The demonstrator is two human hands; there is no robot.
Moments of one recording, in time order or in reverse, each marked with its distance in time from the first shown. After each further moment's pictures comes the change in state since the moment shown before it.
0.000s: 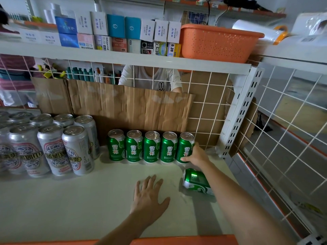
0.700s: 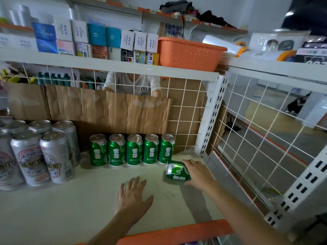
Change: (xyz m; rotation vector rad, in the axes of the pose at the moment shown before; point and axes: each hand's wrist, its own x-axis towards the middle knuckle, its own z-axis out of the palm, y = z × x) left_hand 0.004 -0.001 0.003 -0.037 0.026 0.000; right_hand -0.097 0.042 -0.034 -0.661 -0.008 -0.272
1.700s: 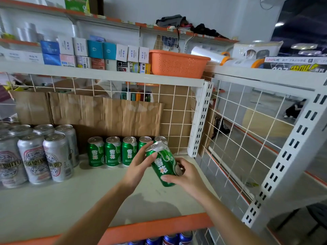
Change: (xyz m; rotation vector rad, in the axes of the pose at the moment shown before) left_hand -0.018 0.070 -0.113 -1.335 0.001 0.207; right_hand -0.086 -0.044 -0.046 1.153 0.277 -0.008
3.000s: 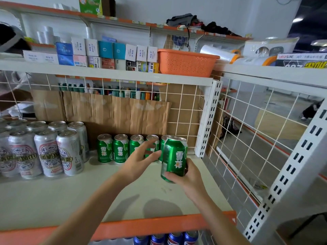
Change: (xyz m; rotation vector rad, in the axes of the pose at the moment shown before) left_hand -0.004 0.024 -0.016 0.409 0.006 0.011; right_hand -0.012 -0.009 0.016 0.160 0.083 0.021
